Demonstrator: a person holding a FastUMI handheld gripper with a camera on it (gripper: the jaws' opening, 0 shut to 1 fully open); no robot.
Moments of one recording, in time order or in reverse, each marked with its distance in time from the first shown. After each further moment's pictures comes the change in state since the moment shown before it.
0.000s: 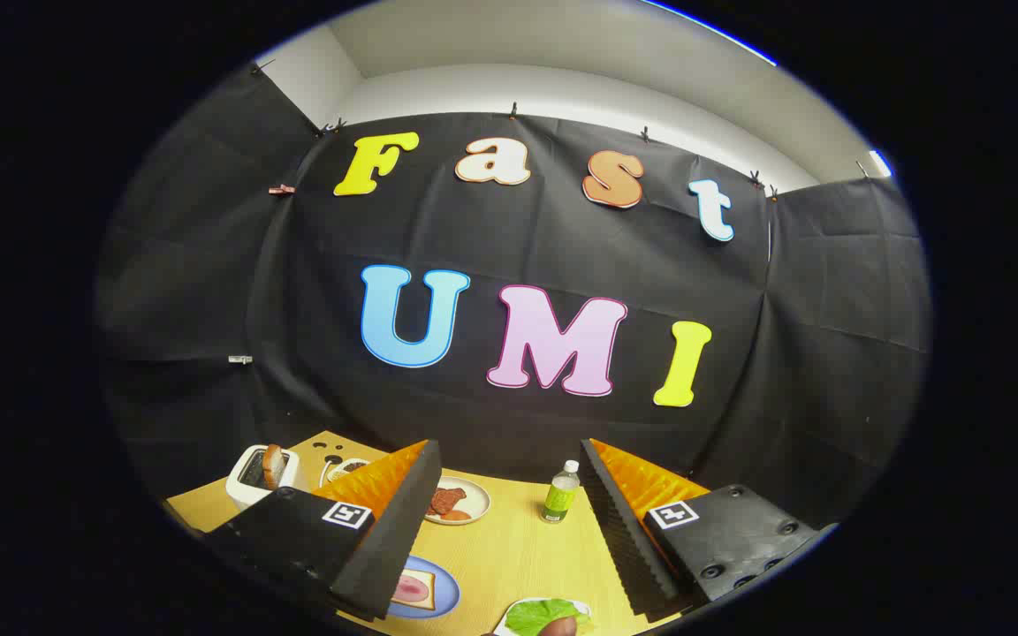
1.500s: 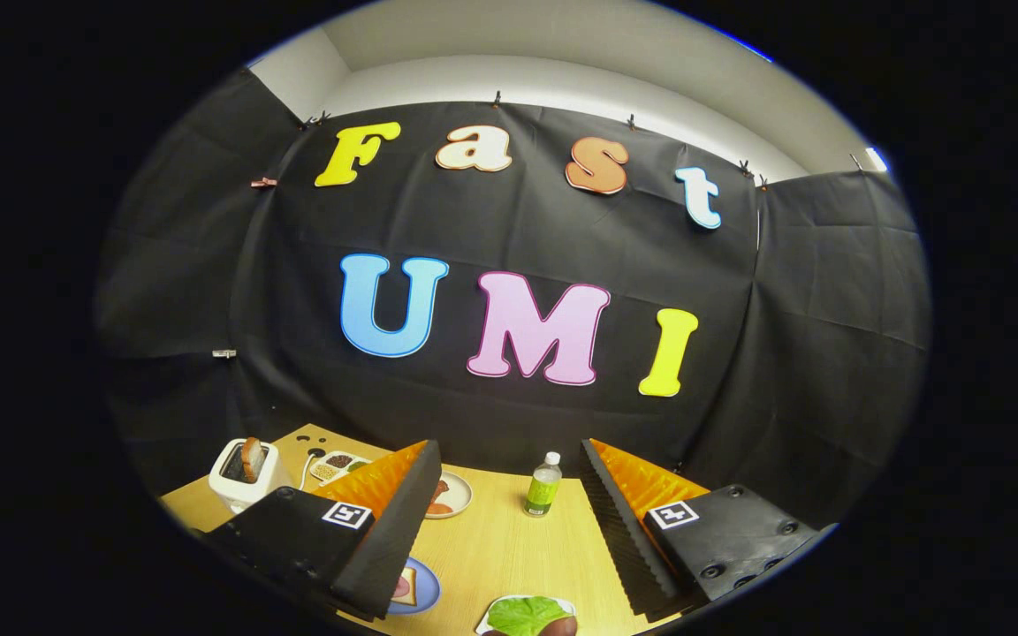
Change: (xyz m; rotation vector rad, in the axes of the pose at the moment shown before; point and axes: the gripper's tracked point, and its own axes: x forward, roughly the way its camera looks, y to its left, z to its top) arm 0.013 -0.037 -0.017 0.005 0.061 -0.031
